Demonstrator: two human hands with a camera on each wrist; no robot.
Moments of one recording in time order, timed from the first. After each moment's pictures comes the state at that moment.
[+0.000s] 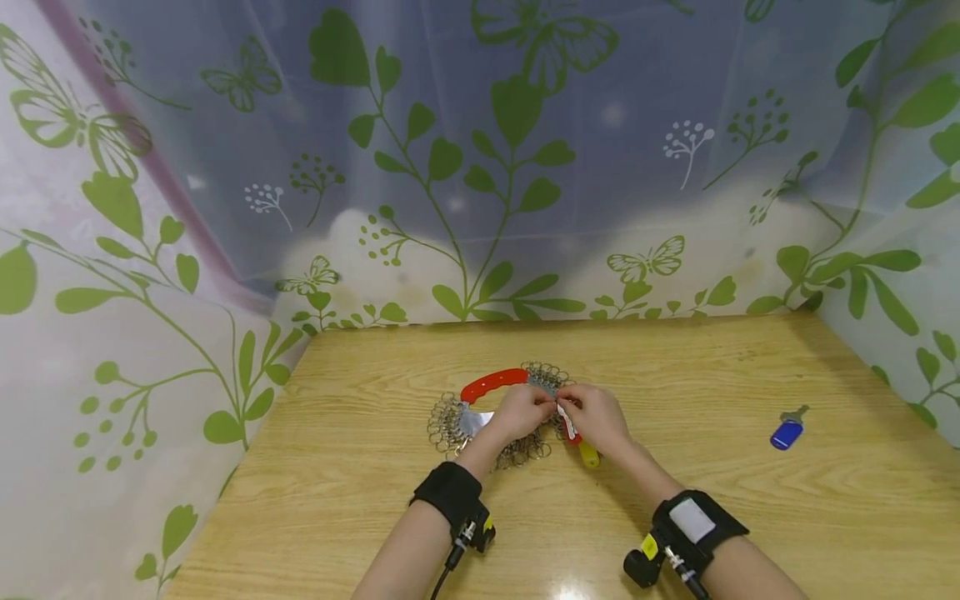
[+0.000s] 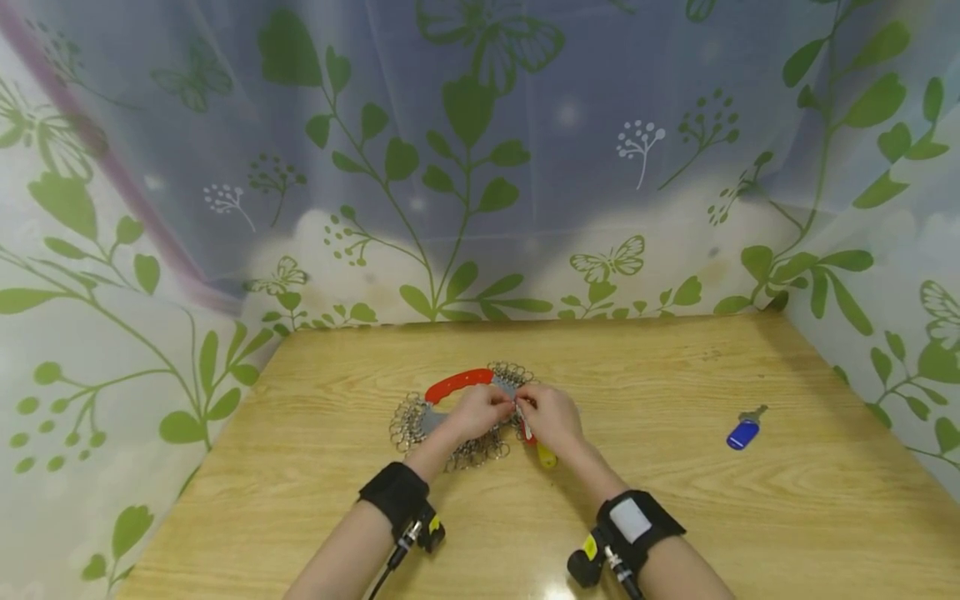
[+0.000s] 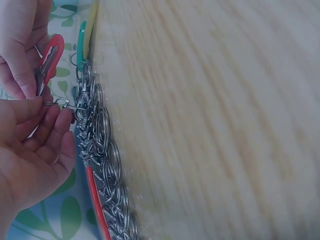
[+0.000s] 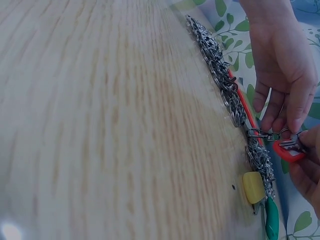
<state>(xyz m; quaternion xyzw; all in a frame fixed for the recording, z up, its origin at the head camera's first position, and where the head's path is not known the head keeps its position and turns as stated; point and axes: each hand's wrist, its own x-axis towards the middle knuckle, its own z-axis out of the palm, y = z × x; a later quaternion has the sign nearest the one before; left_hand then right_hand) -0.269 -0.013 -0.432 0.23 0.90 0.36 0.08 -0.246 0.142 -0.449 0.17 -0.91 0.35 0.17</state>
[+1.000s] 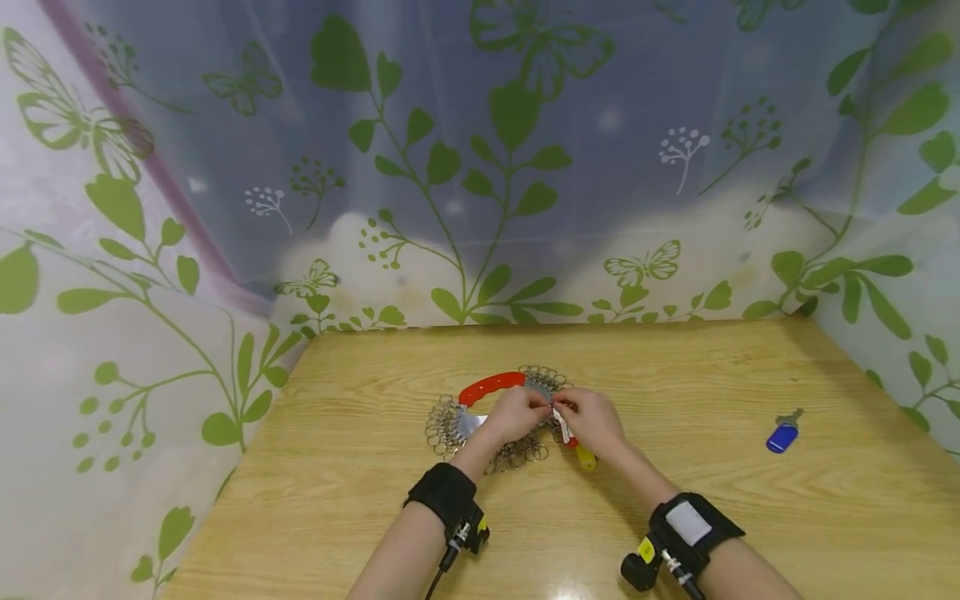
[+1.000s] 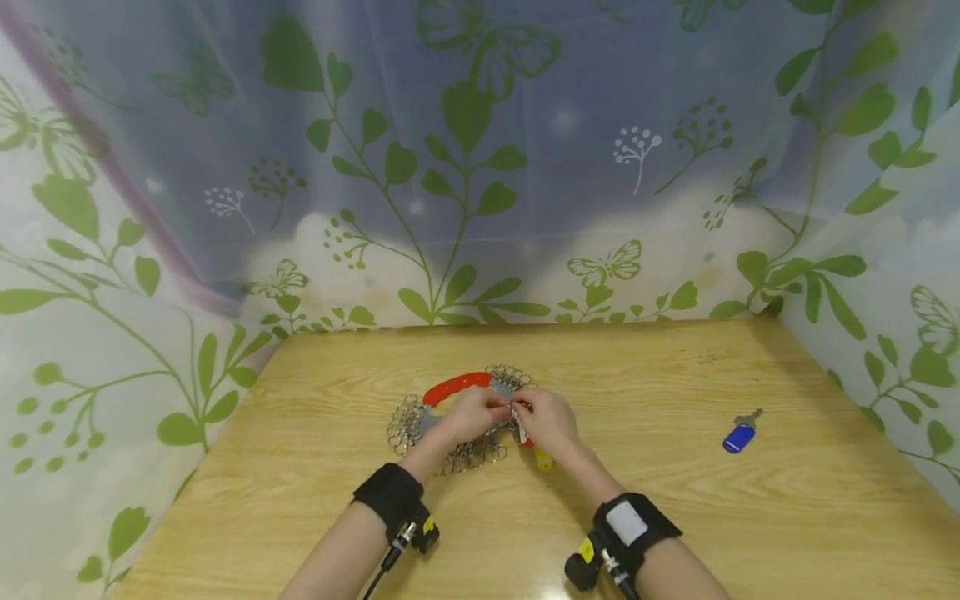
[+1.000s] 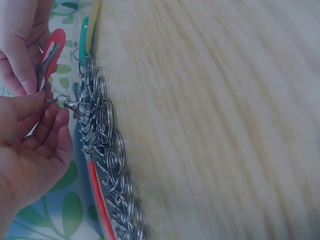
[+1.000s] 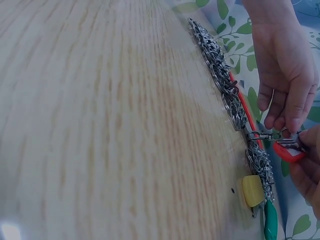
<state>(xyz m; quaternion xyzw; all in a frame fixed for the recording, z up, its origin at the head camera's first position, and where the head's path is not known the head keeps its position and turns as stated) -0.269 -0.019 -0.433 0.23 0.90 0.36 0.08 -0.242 0.139 -0.445 0.17 -0.90 0.36 0.16</state>
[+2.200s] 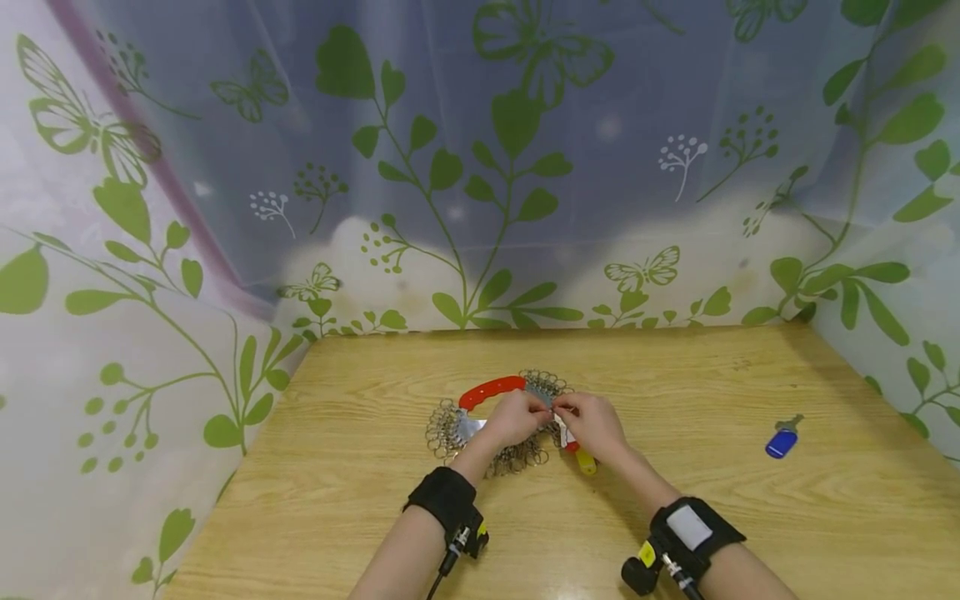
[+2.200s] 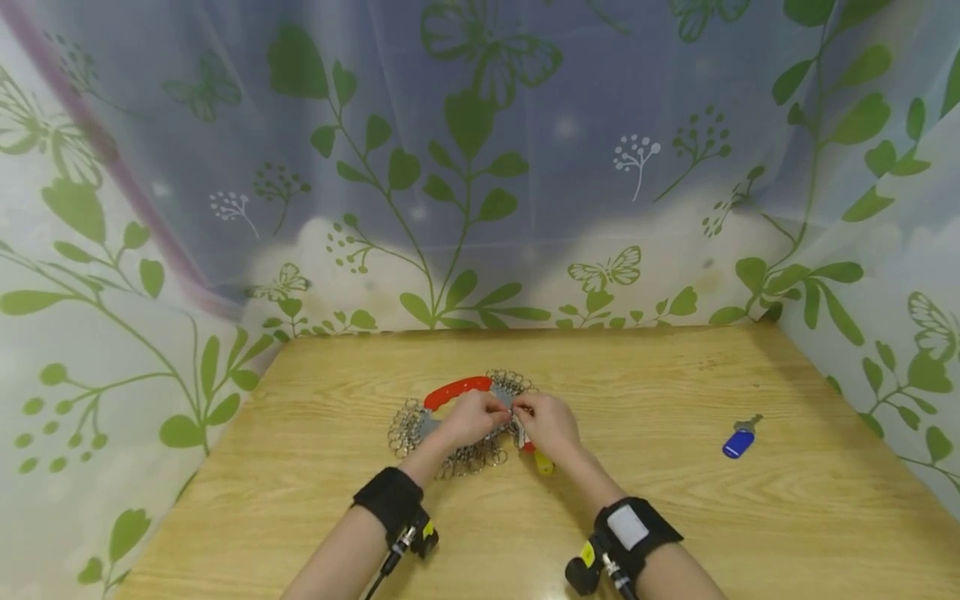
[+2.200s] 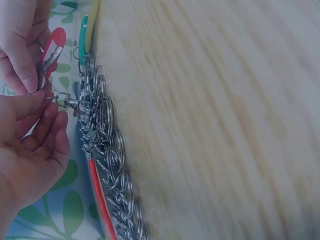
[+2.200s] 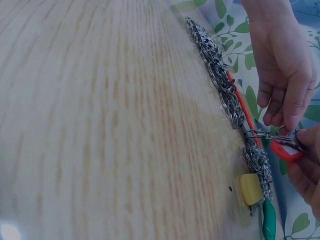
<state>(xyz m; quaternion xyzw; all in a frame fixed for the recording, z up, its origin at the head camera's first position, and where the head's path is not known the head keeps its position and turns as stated) -0.264 -0.020 -0.427 0.23 0.90 0.36 0.08 -0.241 0.142 -0.446 0.17 -0.90 0.37 0.14</state>
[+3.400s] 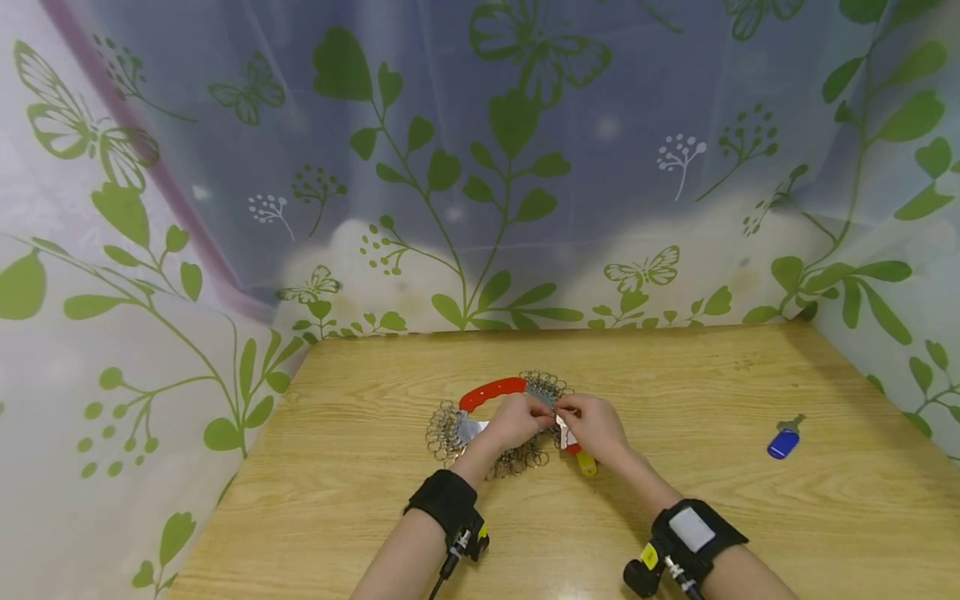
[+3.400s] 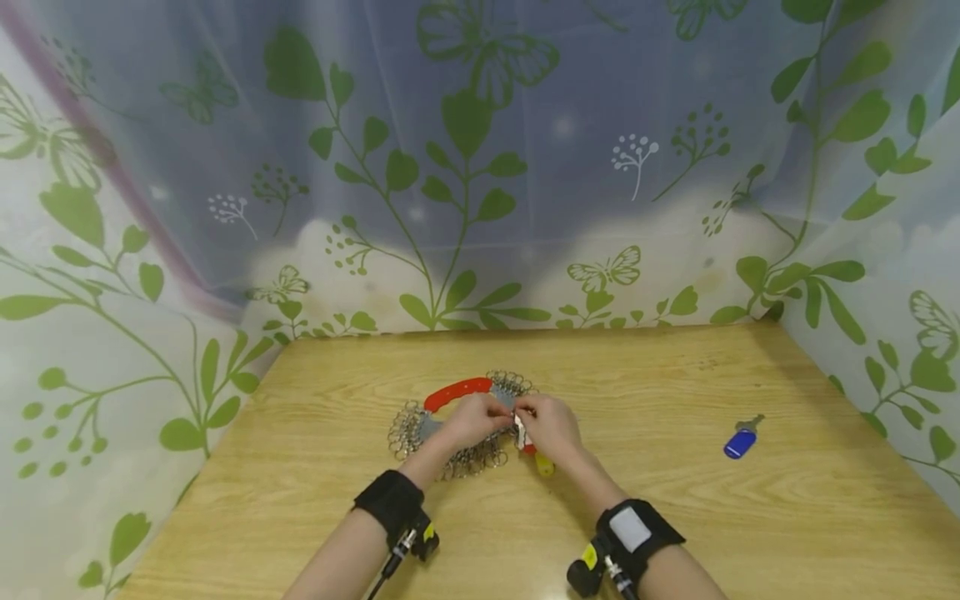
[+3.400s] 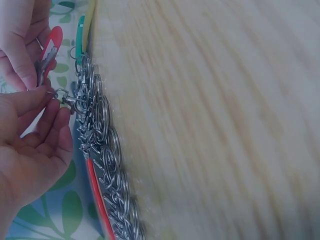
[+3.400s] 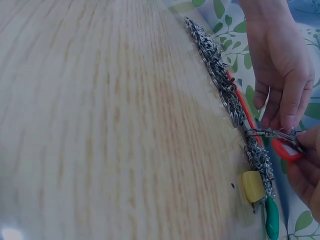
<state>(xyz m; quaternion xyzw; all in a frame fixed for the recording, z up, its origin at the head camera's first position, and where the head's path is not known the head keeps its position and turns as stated) -0.267 -0.018 -0.434 0.23 0.90 0.37 0.08 -0.241 0.142 -0.447 0.16 -0.90 0.38 0.15</state>
